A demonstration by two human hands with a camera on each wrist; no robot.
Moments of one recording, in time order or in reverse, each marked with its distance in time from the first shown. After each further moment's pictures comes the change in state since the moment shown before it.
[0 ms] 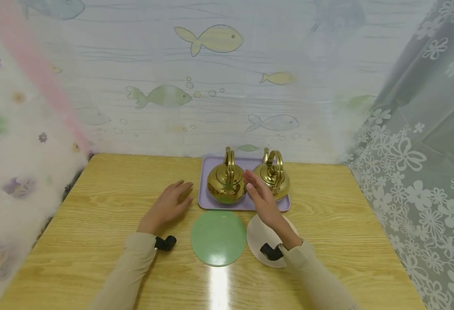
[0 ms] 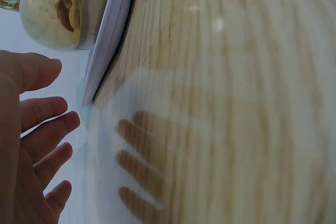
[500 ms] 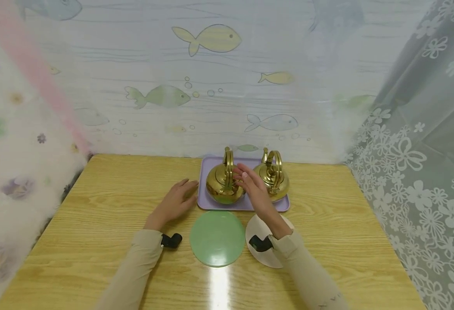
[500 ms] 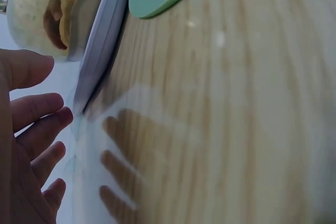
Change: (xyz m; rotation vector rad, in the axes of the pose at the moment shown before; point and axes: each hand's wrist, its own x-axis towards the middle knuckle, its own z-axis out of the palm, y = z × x) left_hand 0.014 0.002 0.013 -0.062 -0.009 0.013; right_hand 0.030 0.003 0.011 0.346 -0.002 0.069
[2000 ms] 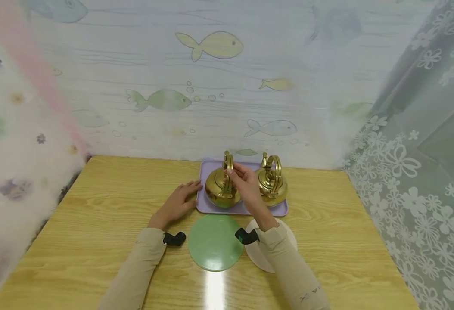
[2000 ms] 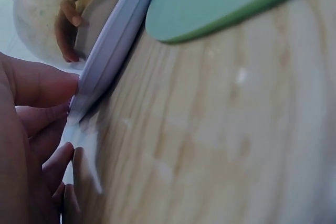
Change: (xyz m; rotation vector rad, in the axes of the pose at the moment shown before) left_hand 0.009 -0.018 0.017 -0.121 -0.010 0.073; right_hand 0.029 -0.005 0.025 0.012 0.145 0.060
